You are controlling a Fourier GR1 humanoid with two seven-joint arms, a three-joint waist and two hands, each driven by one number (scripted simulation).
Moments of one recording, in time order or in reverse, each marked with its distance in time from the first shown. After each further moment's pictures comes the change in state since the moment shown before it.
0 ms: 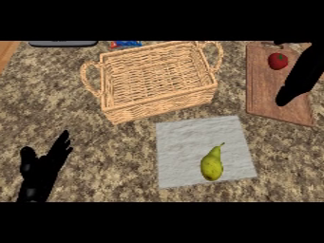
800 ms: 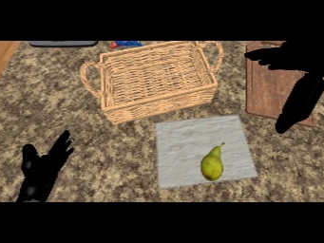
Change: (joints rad) left arm -0.004 -0.017 0.019 -0.002 -0.023 -0.013 0.038; right arm 0.145 -0.014 0.026 -0.124 -0.075 0.011 0.033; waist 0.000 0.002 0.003
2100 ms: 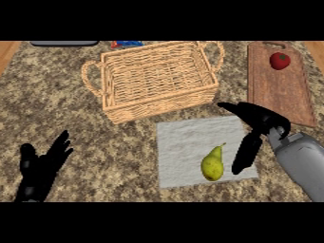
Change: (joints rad) left arm 0.010 -0.032 0.051 -0.022 -0.042 -0.046 0.039; right arm 0.354 0.270 0.064 -0.109 0.445 -0.127 -0.090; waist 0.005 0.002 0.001
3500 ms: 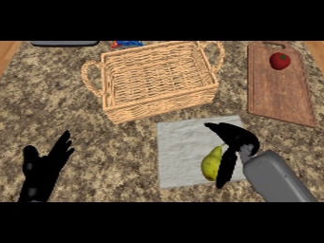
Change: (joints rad) left arm 0.008 -0.061 0.046 0.001 -0.072 -0.034 -0.019; right arm 0.112 0.212 -0.006 0.163 0.308 0.031 -0.110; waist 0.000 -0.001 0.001
